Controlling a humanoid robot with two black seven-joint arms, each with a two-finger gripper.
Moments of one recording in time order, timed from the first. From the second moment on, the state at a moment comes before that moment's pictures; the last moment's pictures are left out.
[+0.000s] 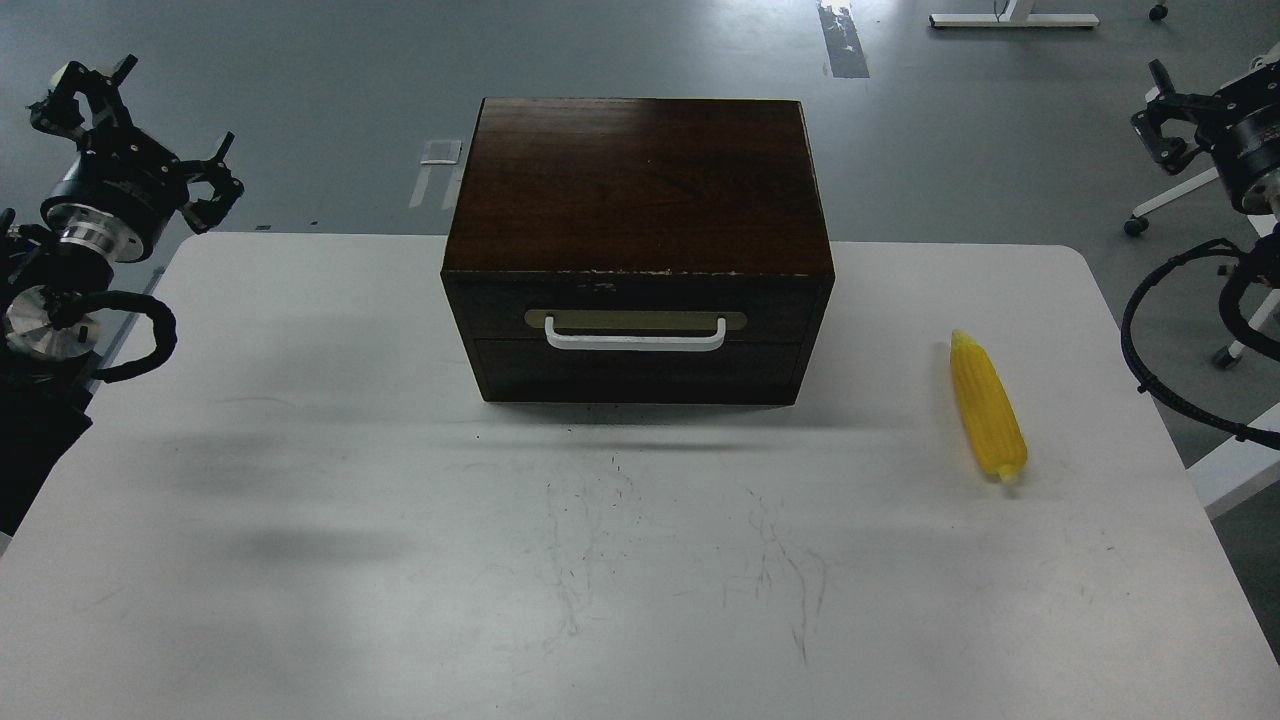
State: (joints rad) left arm -0.92 0.47 -0.50 -0.35 -0.36 -0.49 -0.29; right arm 0.94 -0.55 0.68 0.42 0.37 0.49 0.20
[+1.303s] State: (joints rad) left arm -1.32 0.61 -0.49 -1.11 0.86 -0.49 -0.35; right arm 0.94 -0.55 0.68 0.36 0.37 0.49 0.21
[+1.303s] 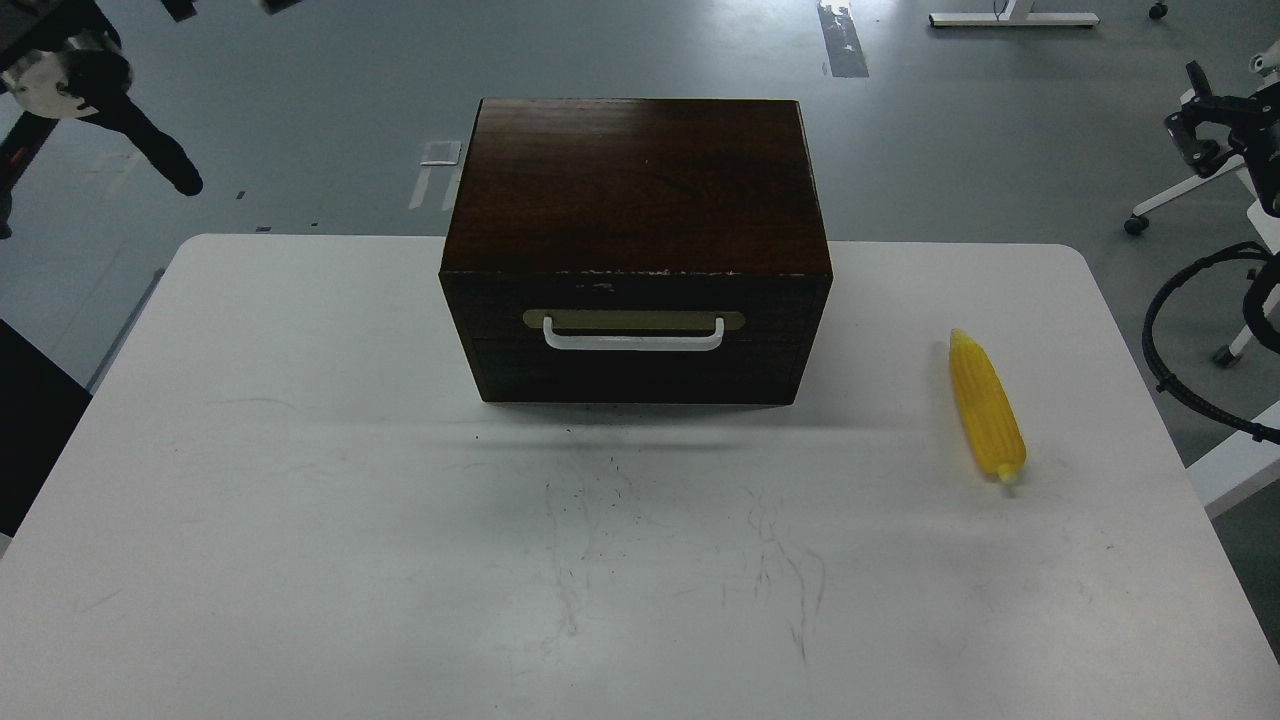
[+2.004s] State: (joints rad) left arm -1.33 0.42 -0.19 -1.40 1.98 -0.49 -0.38; right arm 0.93 -0.58 0.68 0.36 0.37 0.49 0.21
